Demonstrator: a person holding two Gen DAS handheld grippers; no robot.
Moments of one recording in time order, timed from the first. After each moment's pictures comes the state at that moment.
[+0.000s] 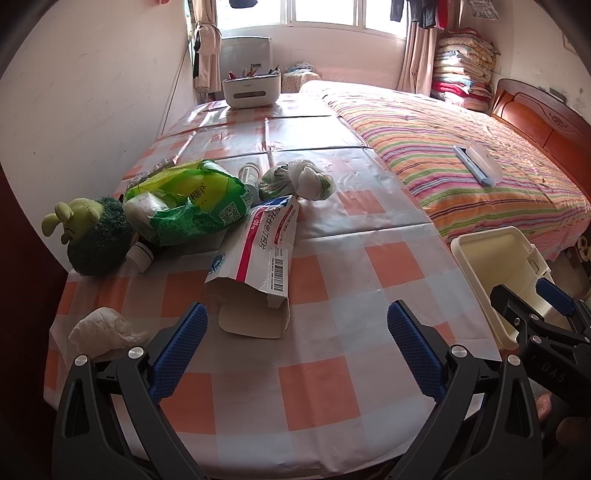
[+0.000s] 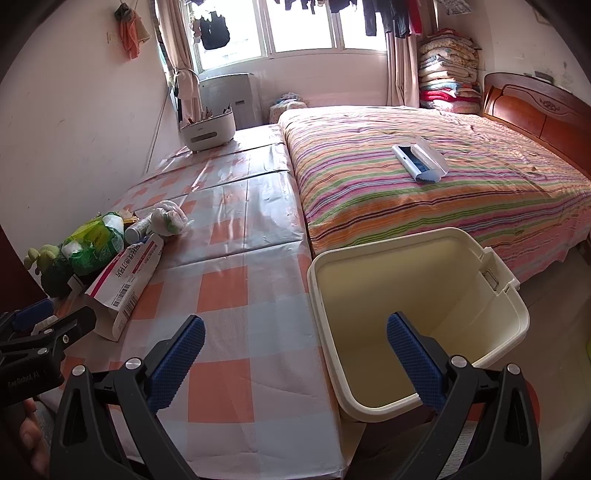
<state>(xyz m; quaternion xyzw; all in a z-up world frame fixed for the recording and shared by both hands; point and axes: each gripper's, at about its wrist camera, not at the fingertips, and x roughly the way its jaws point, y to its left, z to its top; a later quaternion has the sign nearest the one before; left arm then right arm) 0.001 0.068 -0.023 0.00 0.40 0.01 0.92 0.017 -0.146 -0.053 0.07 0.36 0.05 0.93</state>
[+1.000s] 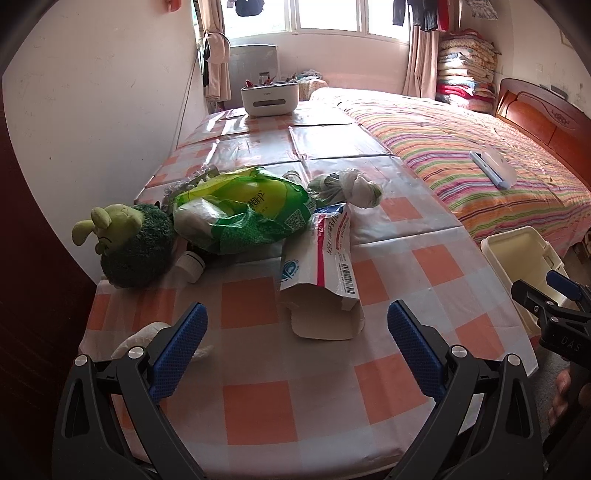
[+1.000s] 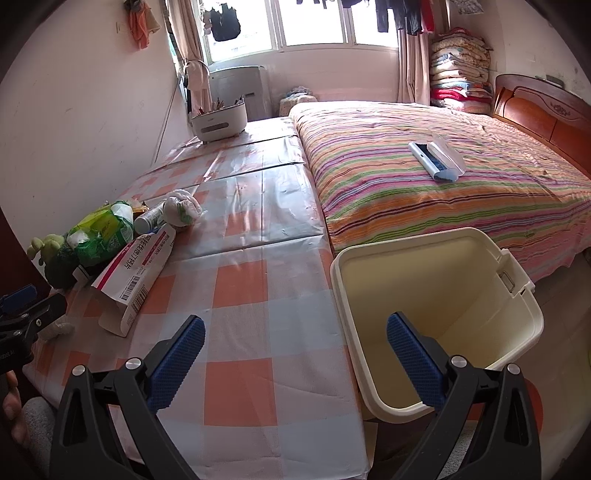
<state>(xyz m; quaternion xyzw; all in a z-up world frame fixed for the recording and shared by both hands) -0.007 0.130 -0.017 0.03 0.39 0.02 0.92 0.022 -0.126 -0.056 0.05 0.37 0.06 0.93</state>
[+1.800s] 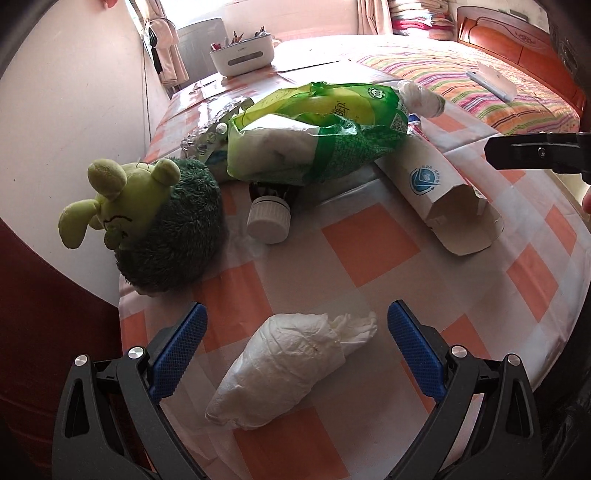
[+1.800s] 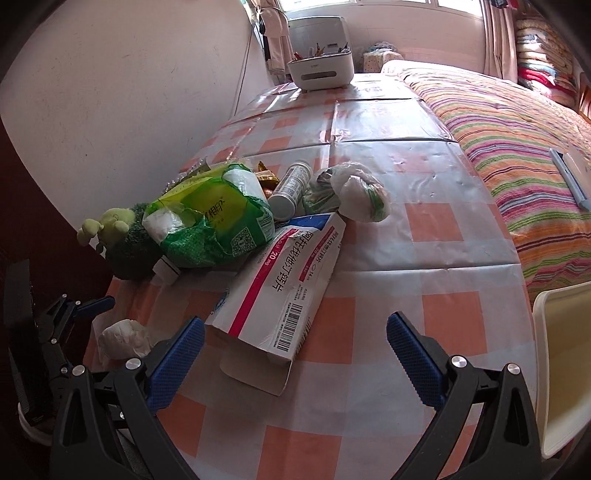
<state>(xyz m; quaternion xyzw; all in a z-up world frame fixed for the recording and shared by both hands) 0.021 0.236 -0.076 0.14 0.46 -0.05 0.87 0.097 0.034 -0.051 0.05 0.45 0.21 0.86</state>
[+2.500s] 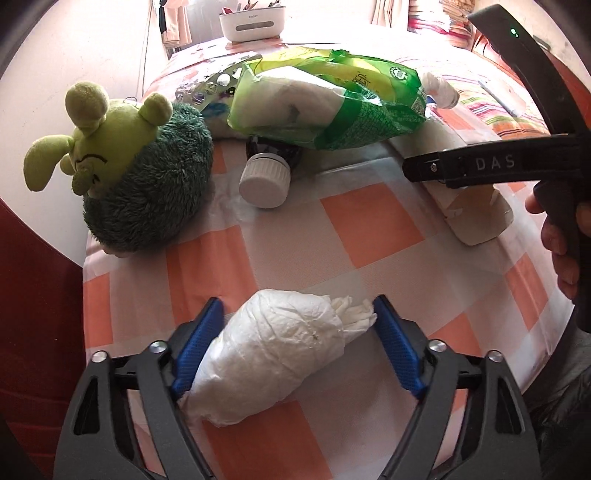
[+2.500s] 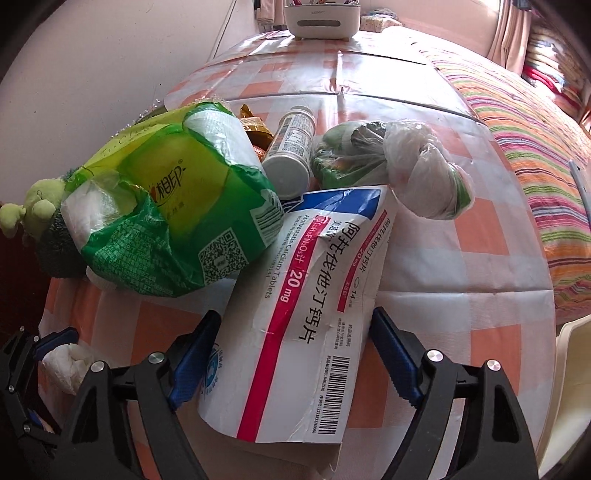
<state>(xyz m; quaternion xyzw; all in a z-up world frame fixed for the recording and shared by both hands) 0.023 0.263 -0.093 0.05 0.51 -0.07 0.86 0.143 0.084 -0.097 -0.03 0.52 0.17 0.83</state>
